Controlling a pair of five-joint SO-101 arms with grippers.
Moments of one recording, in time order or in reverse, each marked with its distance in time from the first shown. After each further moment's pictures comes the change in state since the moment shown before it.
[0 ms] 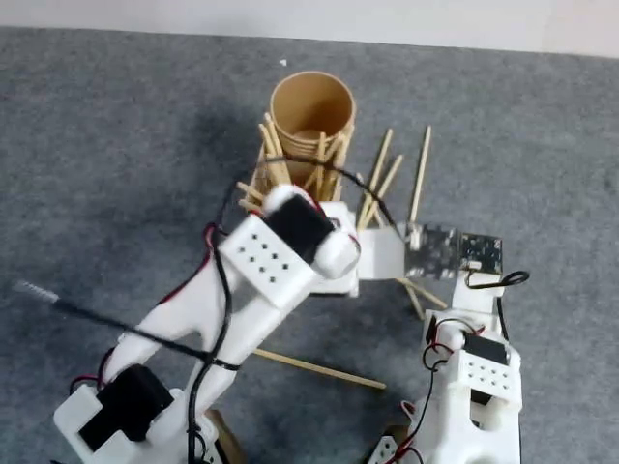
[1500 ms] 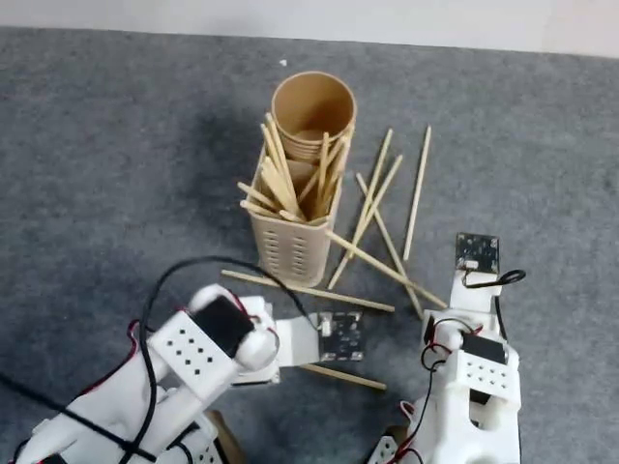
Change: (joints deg) left arm -1.8 -36.1 62.7 -13.2 4.1; right arm -1.0 0.1 0.0 0.0 0.0
